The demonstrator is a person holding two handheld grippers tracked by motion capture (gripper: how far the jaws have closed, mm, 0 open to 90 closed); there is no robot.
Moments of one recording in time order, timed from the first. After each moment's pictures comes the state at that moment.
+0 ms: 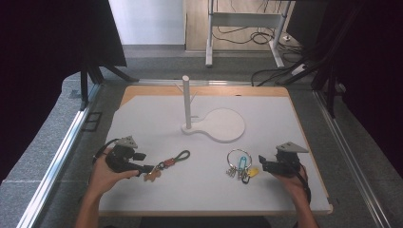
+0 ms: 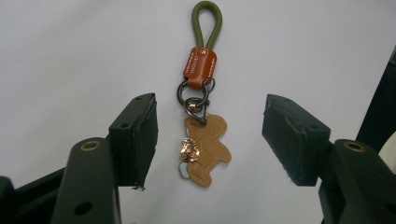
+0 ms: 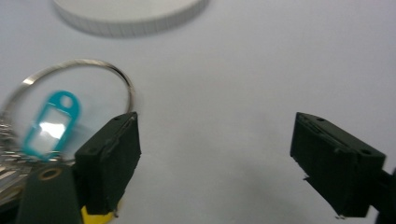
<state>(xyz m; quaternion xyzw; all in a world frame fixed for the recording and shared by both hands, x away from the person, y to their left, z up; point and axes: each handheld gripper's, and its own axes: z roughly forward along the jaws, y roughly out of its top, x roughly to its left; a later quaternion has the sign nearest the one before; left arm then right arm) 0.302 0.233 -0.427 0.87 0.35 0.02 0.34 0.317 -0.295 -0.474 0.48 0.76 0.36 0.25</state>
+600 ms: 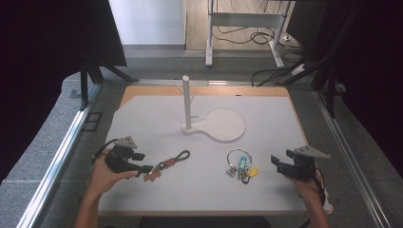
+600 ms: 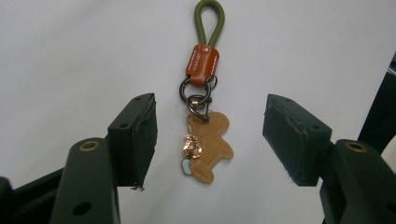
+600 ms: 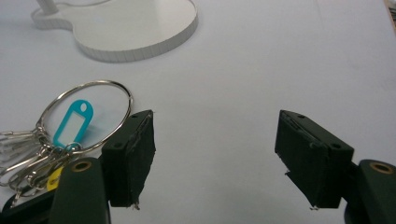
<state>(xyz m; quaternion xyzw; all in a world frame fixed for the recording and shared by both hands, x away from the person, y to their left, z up) 0.301 0.234 -0.426 0.87 0.36 0.02 0.34 0.303 -0.333 -0.463 0.50 0.73 0.41 0.23</state>
